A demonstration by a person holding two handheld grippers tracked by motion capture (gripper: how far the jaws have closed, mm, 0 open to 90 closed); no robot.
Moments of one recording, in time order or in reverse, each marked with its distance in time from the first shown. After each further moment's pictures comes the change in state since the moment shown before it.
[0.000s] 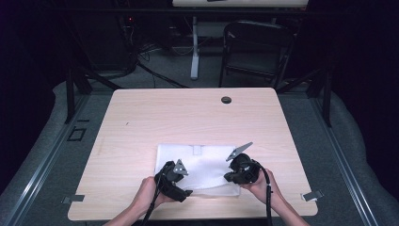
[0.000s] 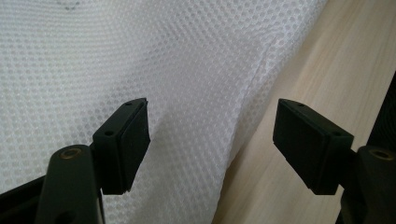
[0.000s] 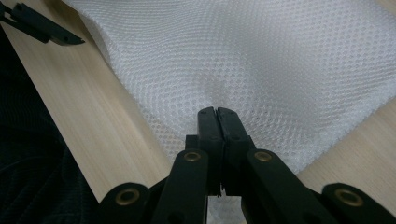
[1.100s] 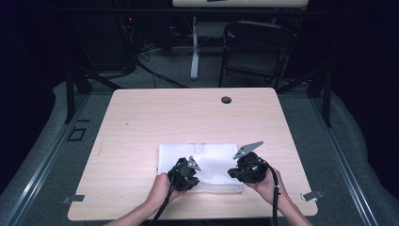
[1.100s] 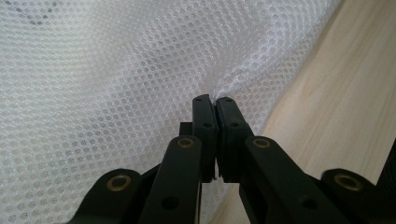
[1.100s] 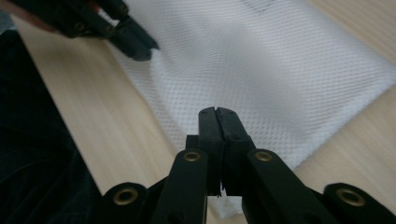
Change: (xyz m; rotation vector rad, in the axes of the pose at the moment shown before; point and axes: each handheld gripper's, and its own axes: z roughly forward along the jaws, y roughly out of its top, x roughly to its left) left arm -0.001 0.027 0.023 0.014 -0.015 -0.071; right arm 0.003 -0.006 -0.026 -0.113 -0.022 -0.013
